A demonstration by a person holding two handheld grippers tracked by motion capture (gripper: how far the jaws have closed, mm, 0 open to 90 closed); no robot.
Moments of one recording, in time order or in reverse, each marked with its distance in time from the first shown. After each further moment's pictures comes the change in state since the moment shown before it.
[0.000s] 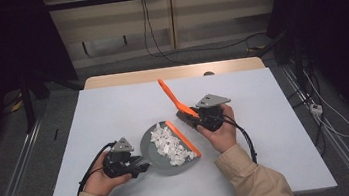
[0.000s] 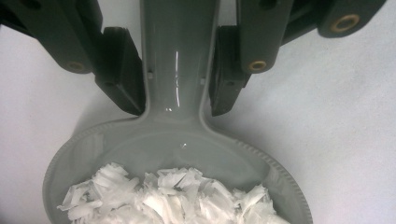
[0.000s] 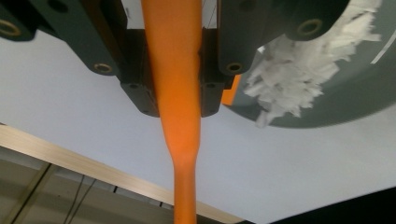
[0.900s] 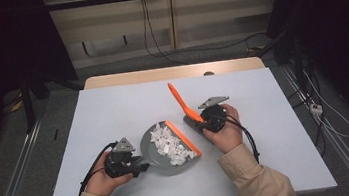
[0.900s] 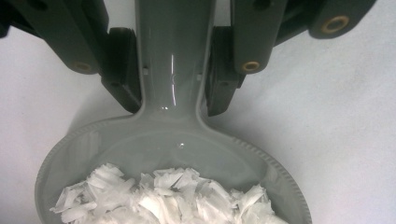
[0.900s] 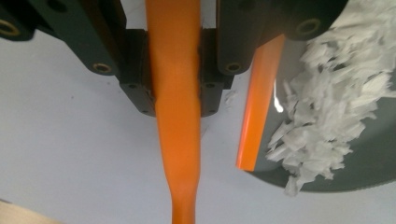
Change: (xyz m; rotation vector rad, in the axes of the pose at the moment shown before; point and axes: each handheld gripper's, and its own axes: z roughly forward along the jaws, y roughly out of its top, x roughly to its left) left arm -0.002 0.001 0.004 0.004 0.004 -0.010; right arm 0.000 -0.002 -0.012 0.265 -0.054 0.056
